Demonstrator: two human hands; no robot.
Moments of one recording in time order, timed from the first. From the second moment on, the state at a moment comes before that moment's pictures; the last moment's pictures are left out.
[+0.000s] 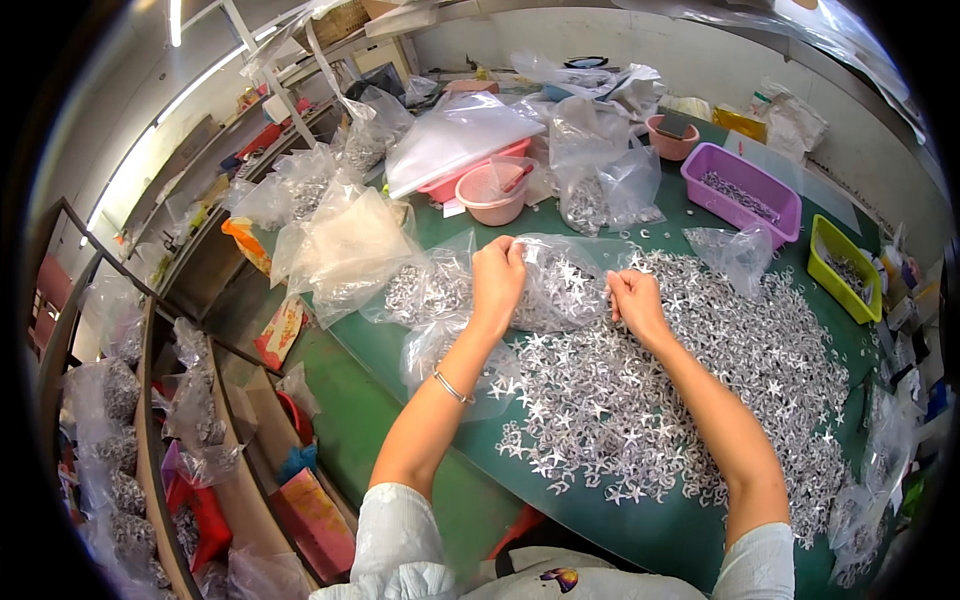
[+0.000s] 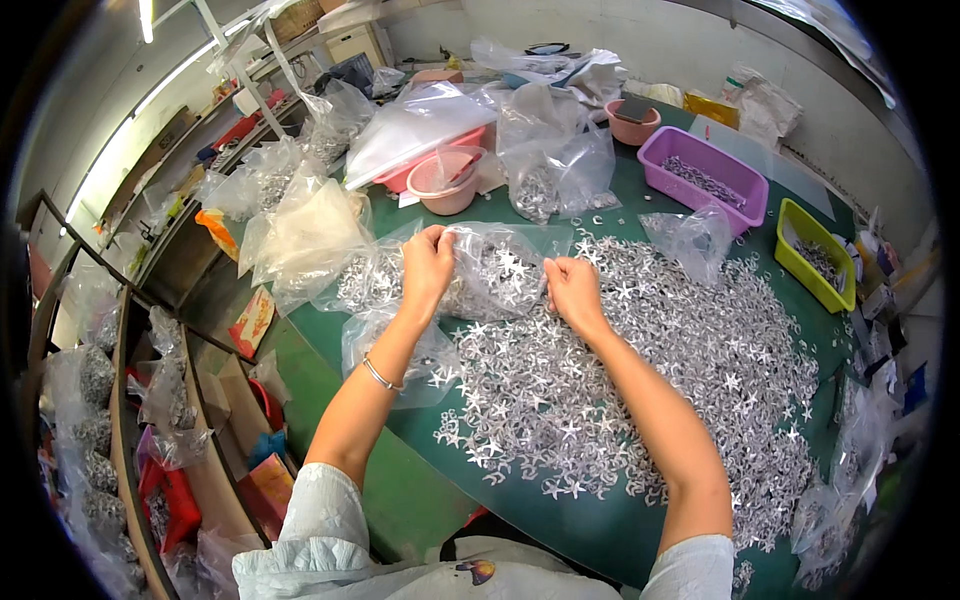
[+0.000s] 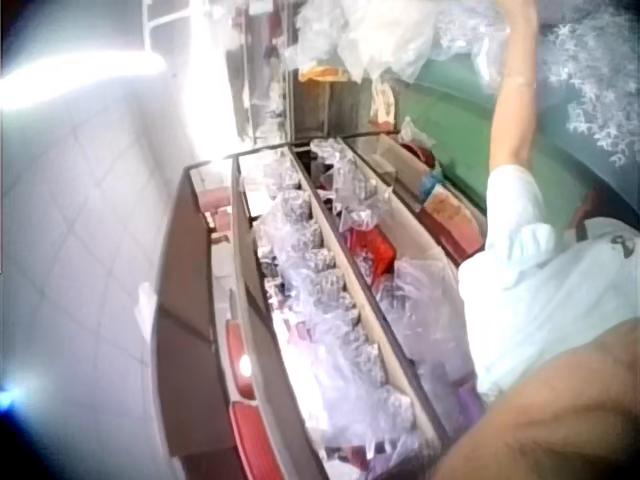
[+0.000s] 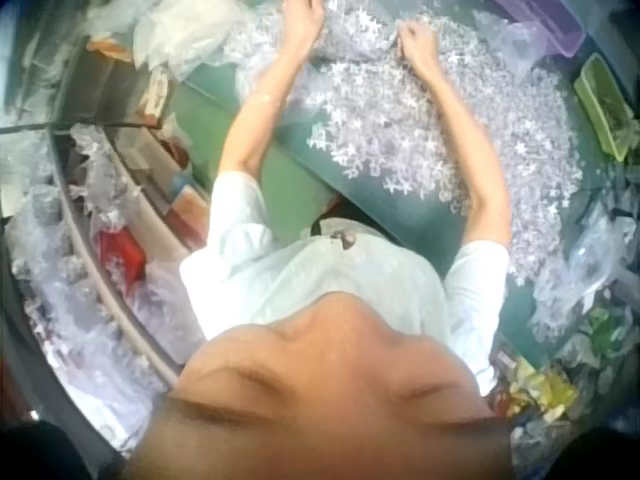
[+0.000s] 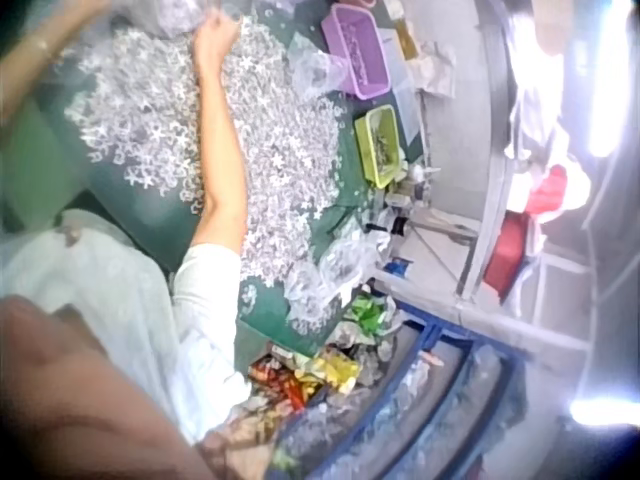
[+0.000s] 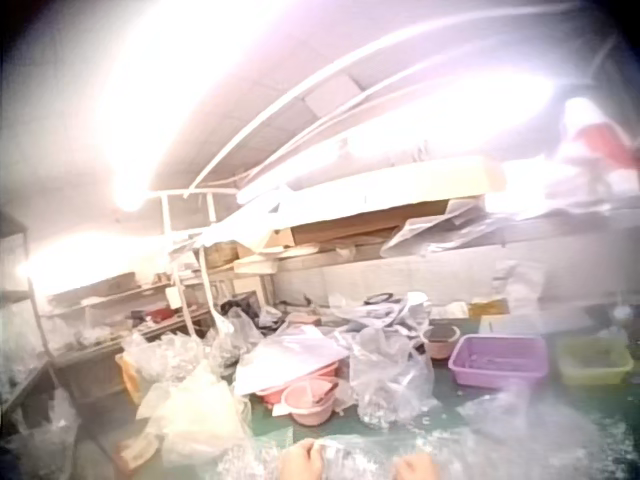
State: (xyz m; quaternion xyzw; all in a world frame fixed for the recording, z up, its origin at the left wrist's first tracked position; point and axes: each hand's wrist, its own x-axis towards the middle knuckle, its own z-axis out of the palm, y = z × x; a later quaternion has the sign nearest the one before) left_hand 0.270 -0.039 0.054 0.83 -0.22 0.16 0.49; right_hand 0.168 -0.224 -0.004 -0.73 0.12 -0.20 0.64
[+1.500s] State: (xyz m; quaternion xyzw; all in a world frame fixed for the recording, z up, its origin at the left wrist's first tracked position) left_hand 0.342 -0.074 0.049 0.58 -0.04 -0.33 0.74; right_hand 0.163 -0.223 -0.018 -0.75 0.26 0.03 0.61
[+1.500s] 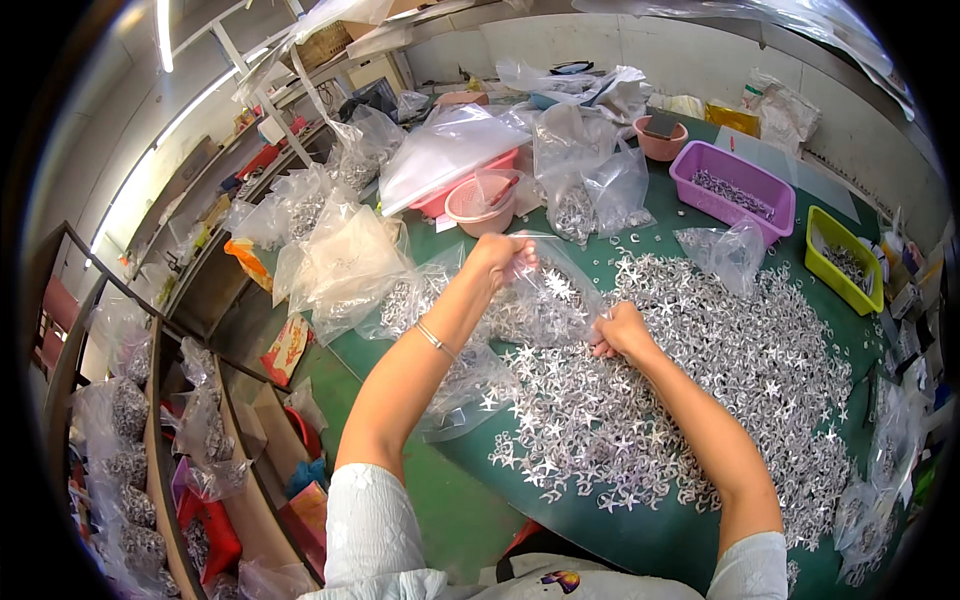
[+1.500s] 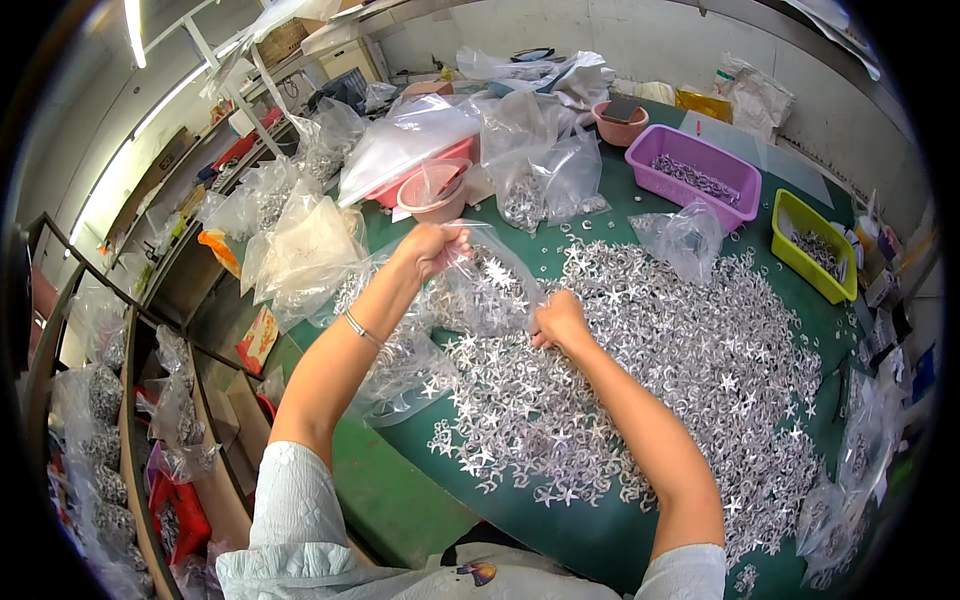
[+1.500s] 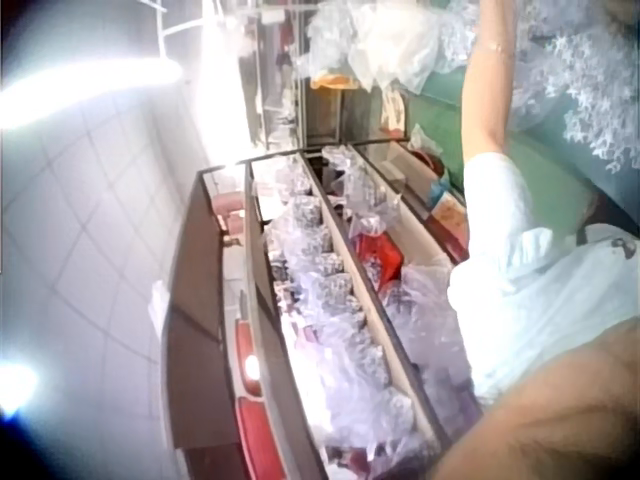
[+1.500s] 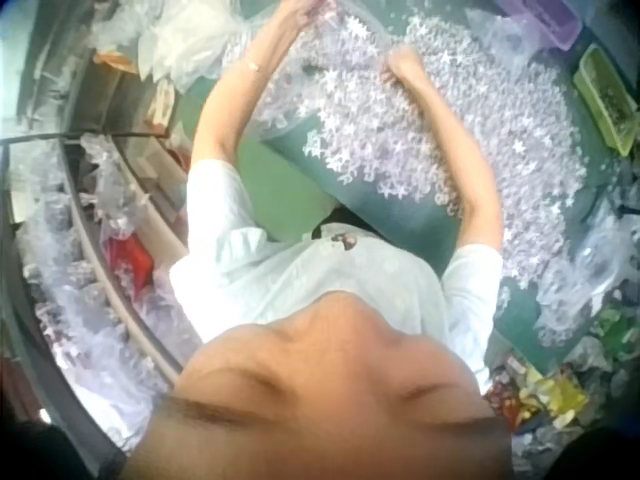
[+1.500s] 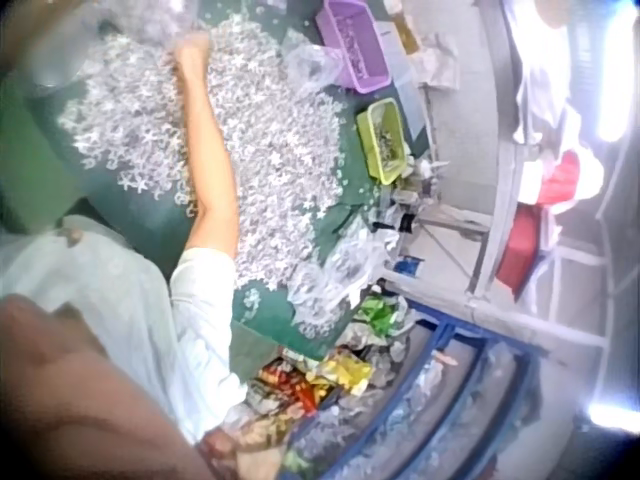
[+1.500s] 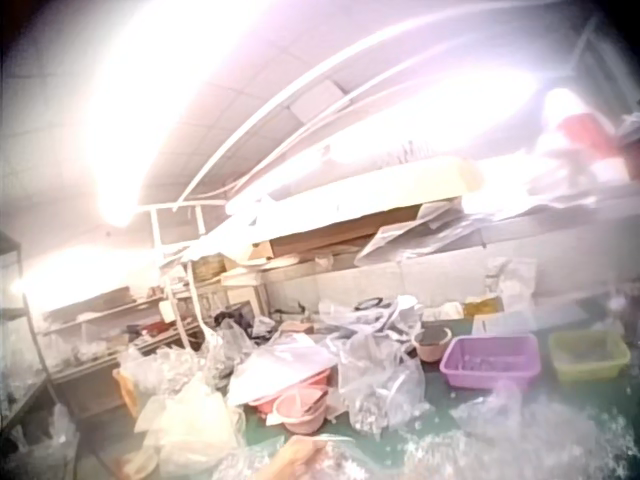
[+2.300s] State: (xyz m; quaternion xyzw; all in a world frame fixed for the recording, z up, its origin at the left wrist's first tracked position) left_hand 0.339 0.010 0.043 0.38 -0.06 -0.47 0.80; right_hand 0.272 -0.234 0.028 -0.17 0.19 0.13 0.96
